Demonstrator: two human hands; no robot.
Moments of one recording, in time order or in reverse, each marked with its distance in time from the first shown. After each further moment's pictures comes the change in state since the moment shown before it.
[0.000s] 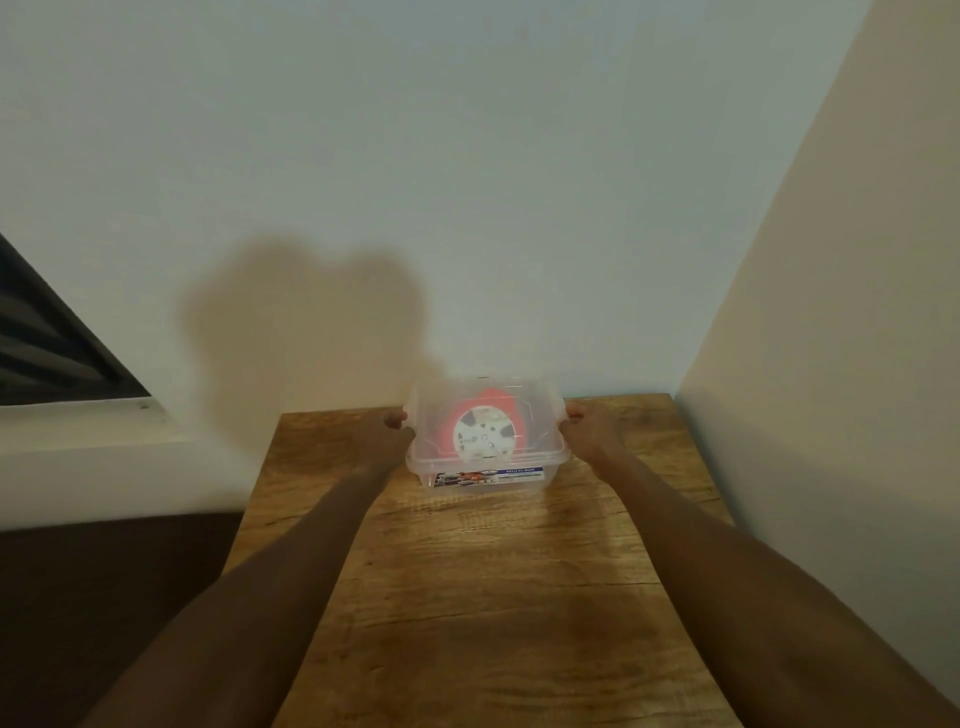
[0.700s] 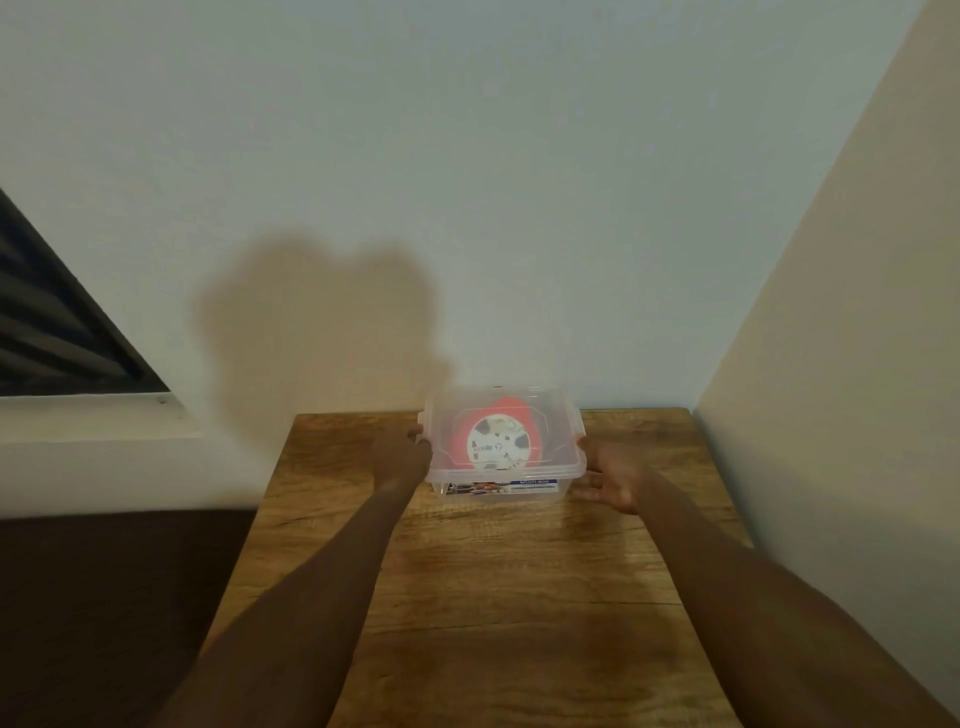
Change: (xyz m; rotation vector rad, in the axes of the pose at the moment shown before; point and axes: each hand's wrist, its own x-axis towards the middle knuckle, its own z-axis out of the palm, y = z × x) left_hand -0.003 -0.010 0.016 0.178 0.079 0.060; right_hand -0.003 0.025 -0.003 0.670 -0.352 0.453
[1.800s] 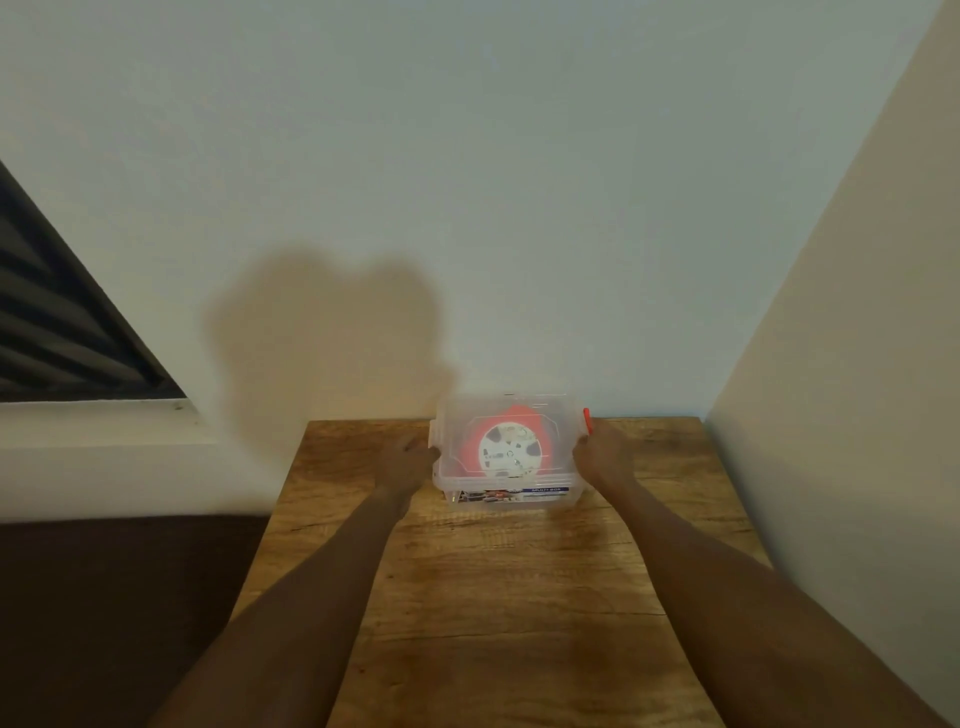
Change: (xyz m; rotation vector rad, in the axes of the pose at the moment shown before) left_hand -0.007 -0.004 -0.019 -0.349 -0.179 -0.221; right_hand 0.009 -0.012 0.042 -0.922 0.512 -0.506
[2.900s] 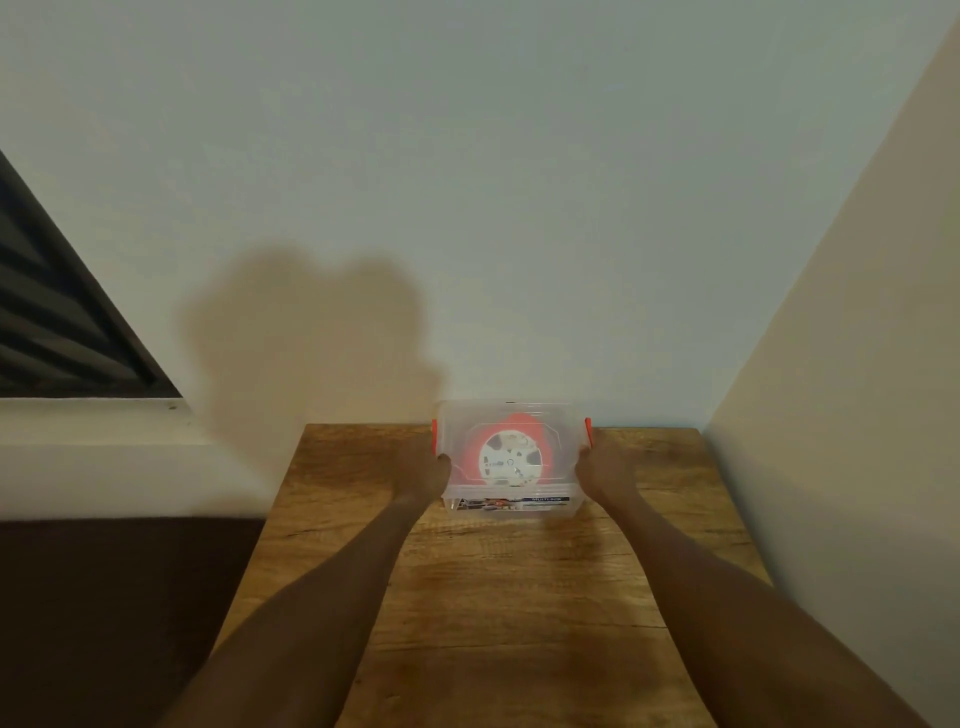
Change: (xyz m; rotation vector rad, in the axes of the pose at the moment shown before) left_hand -0.008 0.017 0.018 0.293 0.045 0.180; right_hand -0.005 -0.004 -0.003 -0.034 -0.024 -0.027
